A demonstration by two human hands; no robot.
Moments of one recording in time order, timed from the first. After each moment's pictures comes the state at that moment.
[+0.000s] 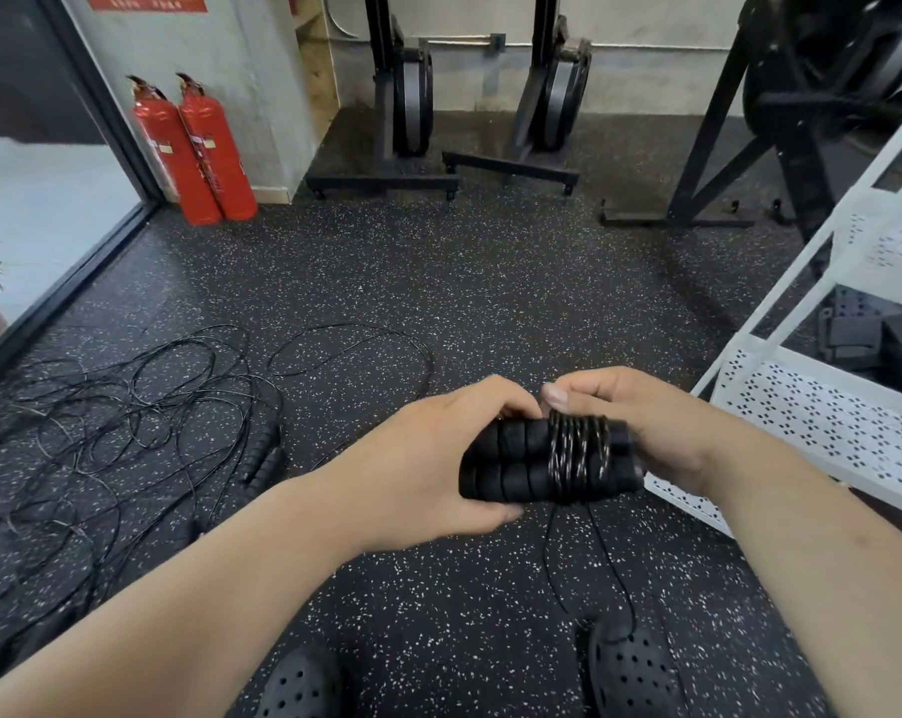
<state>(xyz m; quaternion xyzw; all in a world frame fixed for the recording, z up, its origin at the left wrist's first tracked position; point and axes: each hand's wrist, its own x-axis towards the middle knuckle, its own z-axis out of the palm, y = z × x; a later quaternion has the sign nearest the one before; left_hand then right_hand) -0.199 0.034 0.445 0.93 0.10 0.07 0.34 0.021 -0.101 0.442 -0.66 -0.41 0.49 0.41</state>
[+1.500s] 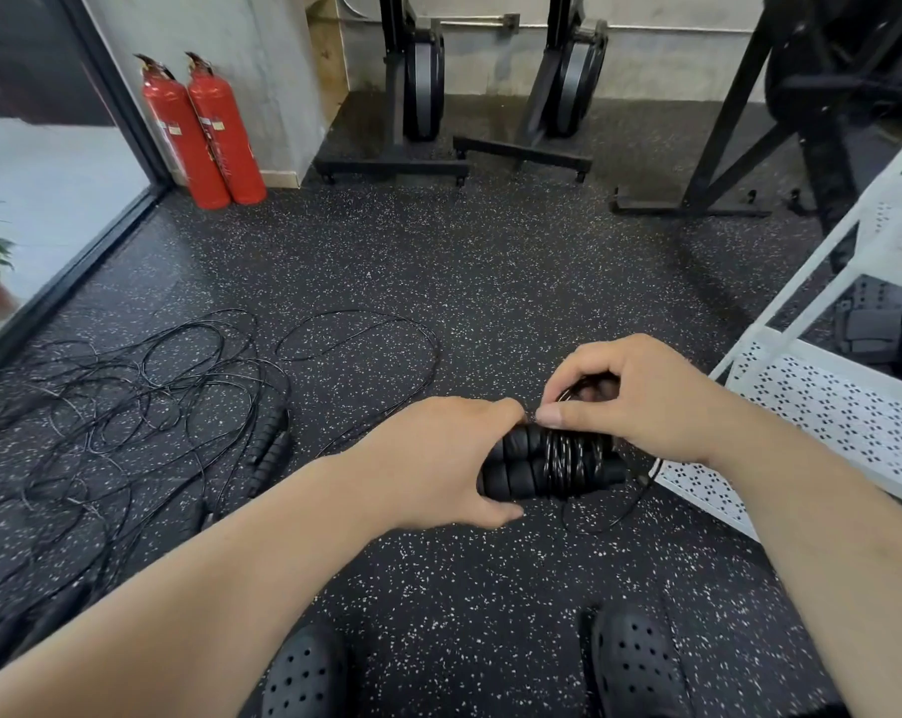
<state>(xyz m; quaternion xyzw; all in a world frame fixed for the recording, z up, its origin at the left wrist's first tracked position) -0.183 0.040 0.417 0.98 0.10 -0.01 0.15 0.021 -0.094 0.449 -0.74 -0.55 0.26 0.29</state>
